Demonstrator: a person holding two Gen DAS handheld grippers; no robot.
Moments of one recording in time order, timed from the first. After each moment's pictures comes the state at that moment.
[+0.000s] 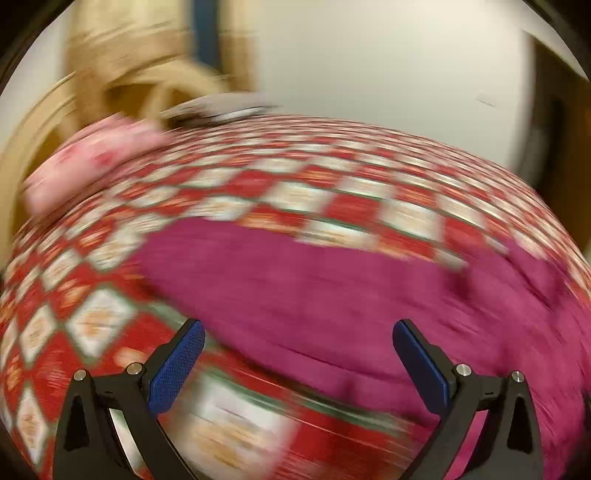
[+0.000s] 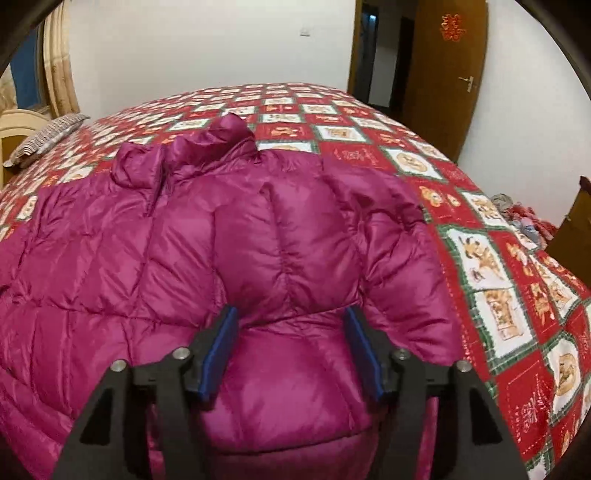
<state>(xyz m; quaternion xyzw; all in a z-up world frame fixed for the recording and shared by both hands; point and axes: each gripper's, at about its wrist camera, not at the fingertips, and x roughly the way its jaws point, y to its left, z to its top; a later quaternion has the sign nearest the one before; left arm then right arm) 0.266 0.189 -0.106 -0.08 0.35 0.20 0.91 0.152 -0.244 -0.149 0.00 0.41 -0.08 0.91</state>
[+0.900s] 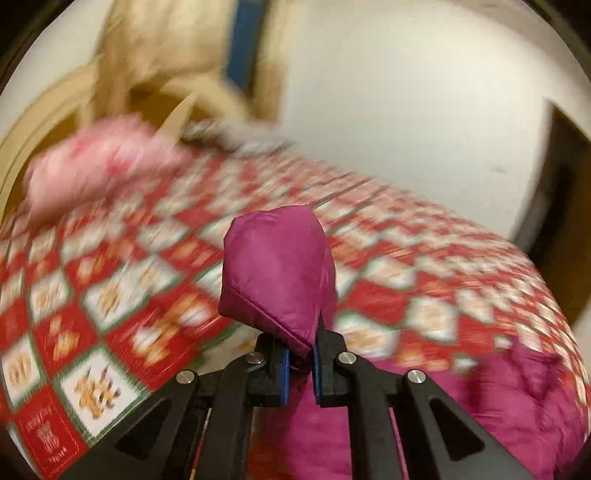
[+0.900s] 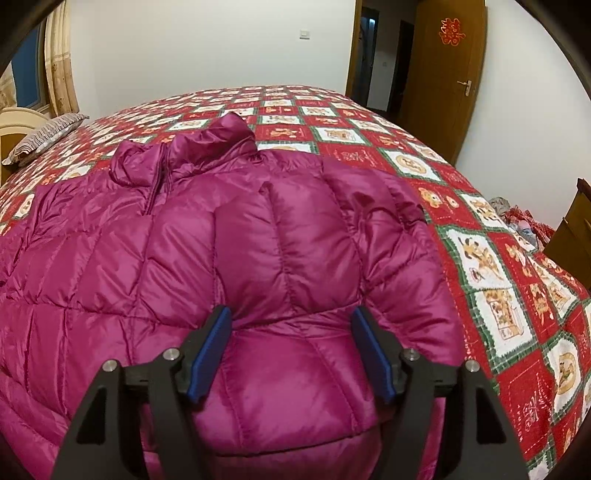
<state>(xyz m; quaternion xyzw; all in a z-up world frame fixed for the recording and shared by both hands) 0.290 0.207 -0.052 -0.11 0.23 0.12 0.96 0.147 -0.244 -0.151 0.00 0.40 -0.08 0.91</state>
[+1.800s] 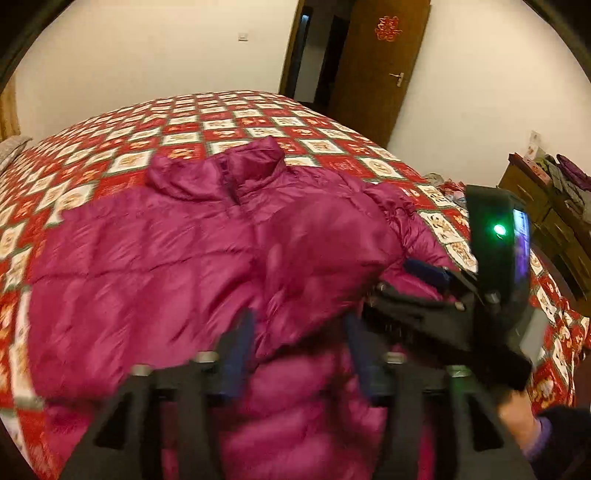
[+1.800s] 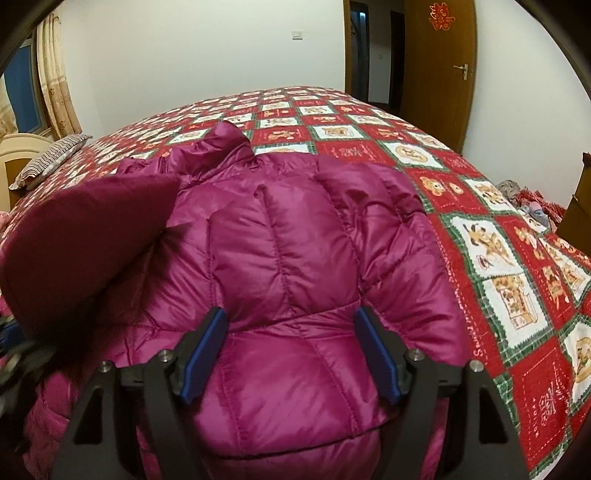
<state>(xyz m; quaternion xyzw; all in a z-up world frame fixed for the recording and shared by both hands) 0.225 -0.074 -0.109 0.03 0.40 -0.29 0.87 0.145 -0.254 -0.151 0.05 0.39 -0.07 0.92</state>
